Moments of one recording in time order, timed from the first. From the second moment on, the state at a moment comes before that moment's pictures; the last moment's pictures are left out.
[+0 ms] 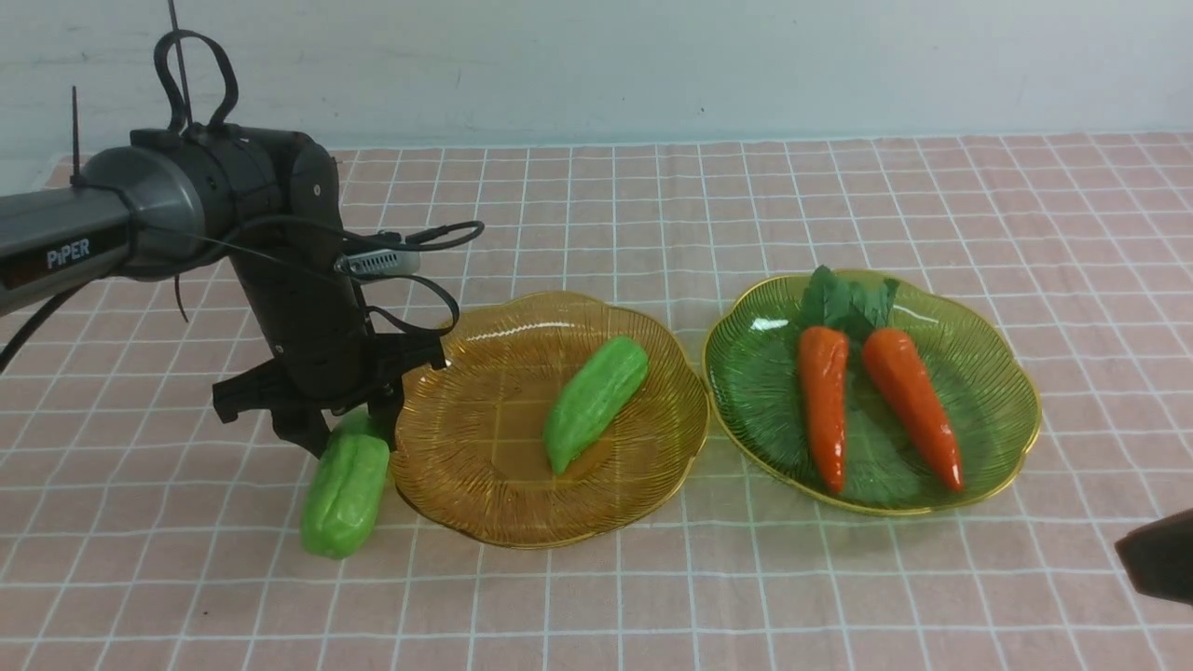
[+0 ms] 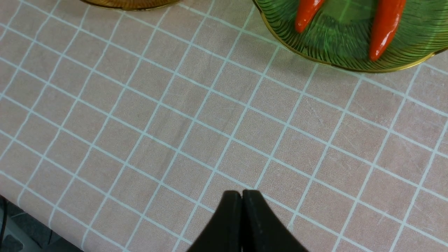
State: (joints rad) right arm 0.42 0.89 -0.95 0.17 1.25 -0.03; left arm -0.20 2.01 -1.49 0.00 1.16 -0.50
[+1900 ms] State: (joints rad) right arm 0.42 0.46 -0.88 0.10 1.21 0.04; left arm -0.33 1.96 -1.48 -0.01 0.98 -0.37
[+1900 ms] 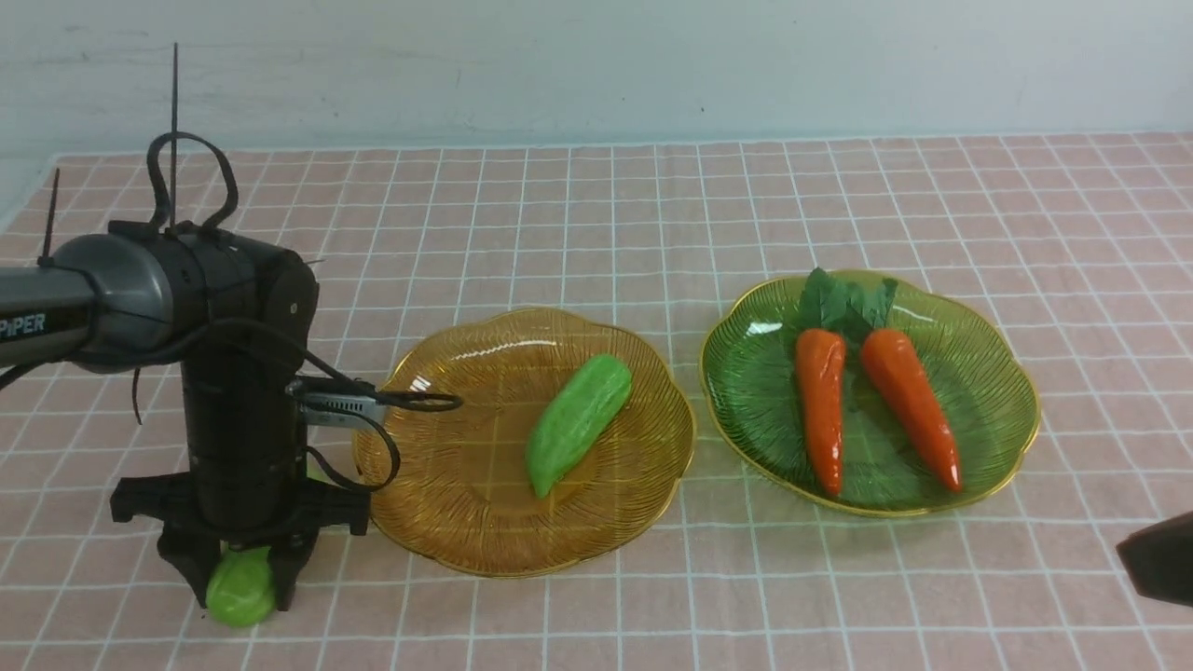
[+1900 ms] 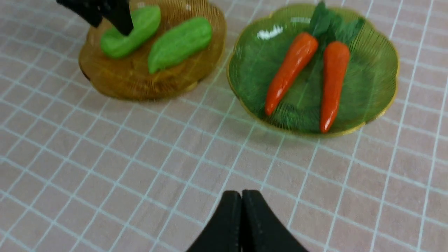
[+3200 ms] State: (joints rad) right arm 0.17 -0.01 0.01 0.07 0.47 -0.03; left arm -0.33 1.46 -1.54 0.10 1.24 -0.18
